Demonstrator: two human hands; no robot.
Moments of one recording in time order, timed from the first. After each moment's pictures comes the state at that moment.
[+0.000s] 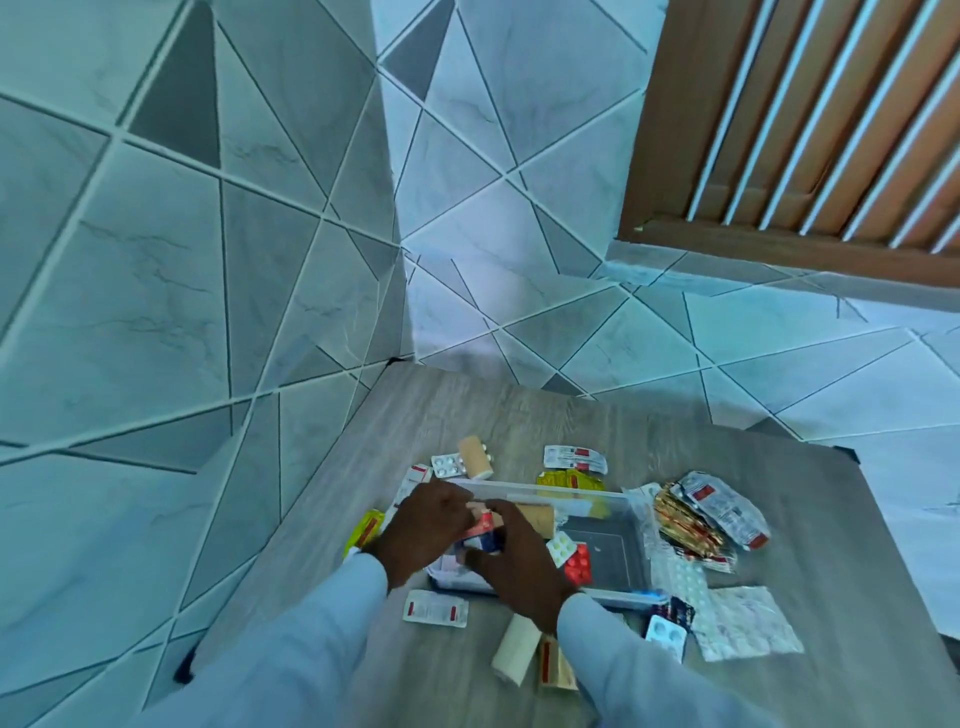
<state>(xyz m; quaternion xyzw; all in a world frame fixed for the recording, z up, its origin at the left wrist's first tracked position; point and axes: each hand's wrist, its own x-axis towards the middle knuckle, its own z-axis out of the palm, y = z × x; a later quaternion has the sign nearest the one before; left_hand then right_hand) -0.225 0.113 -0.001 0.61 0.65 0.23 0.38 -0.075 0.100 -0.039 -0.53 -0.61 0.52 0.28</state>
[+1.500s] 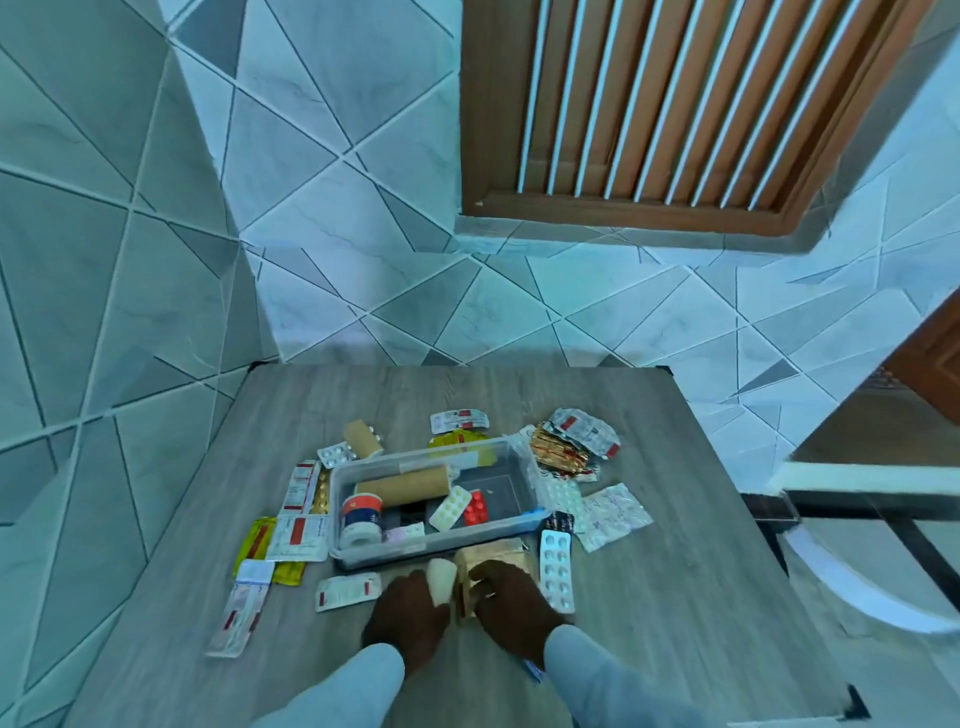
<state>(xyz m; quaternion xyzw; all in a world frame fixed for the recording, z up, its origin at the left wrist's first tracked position) -0.149 0.023 -0.098 0.68 0.66 0.00 0.32 0.006 0.004 -0.082 -0.69 -0.58 0.40 0.13</state>
